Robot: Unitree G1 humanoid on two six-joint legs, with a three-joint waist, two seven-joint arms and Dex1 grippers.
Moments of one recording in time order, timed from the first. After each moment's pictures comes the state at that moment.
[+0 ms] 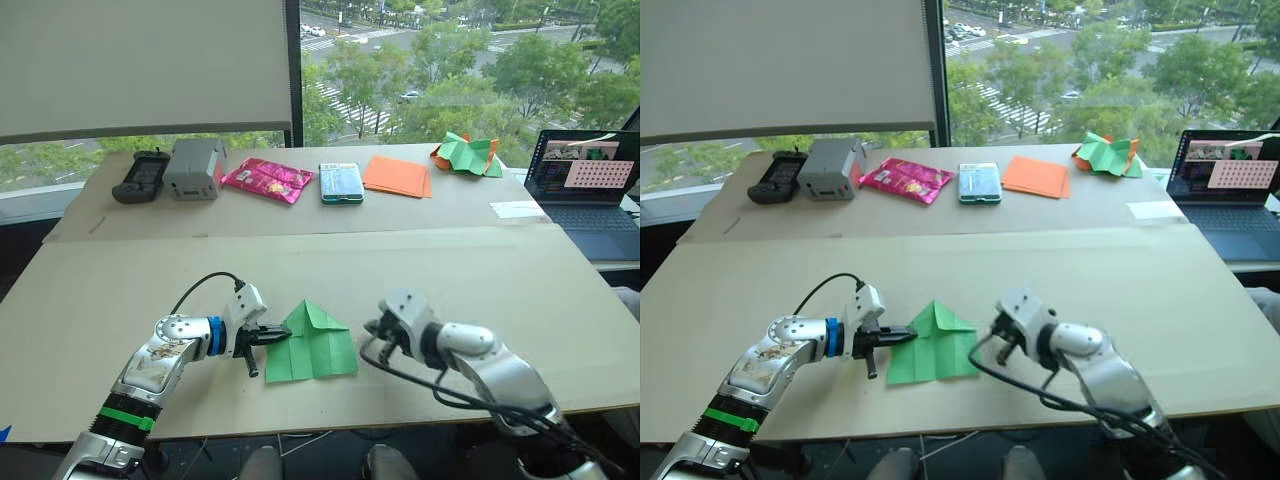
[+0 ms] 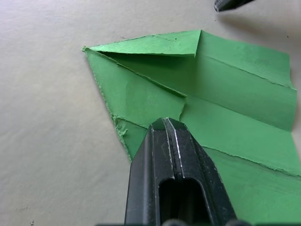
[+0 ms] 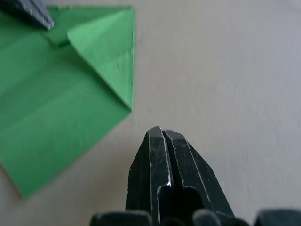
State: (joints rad) left arm -0.28 0.60 -0.18 0.05 -0.28 0.43 -1.02; right arm -0.17 -0.57 0.27 -0.45 0.06 0.80 0.70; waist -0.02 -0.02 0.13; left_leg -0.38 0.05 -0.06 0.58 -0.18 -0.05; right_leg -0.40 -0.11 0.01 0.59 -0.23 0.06
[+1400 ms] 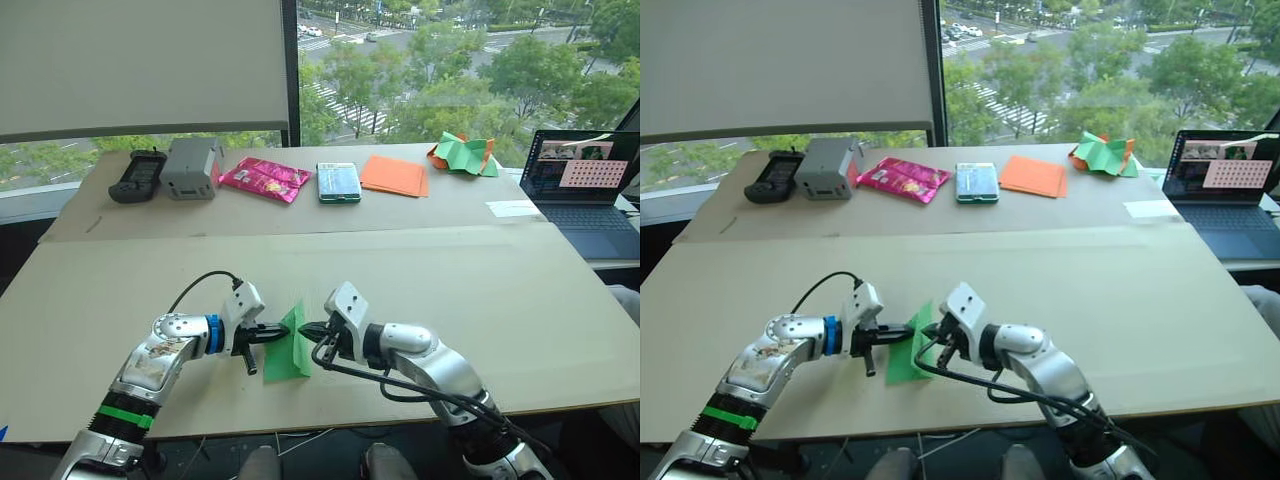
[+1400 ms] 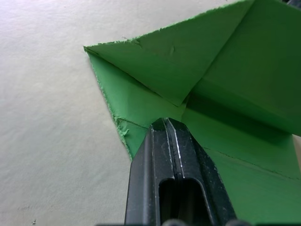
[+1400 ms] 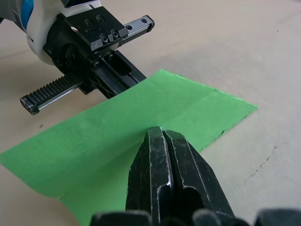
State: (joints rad) left arm -0.30 0.60 -0.18 0.04 -0.28 0.46 -1.02; right arm -0.33 -0.24 0.40 -0.22 0.17 0.66 0.67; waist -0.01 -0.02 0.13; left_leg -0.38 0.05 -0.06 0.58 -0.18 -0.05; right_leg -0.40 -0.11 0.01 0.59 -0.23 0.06
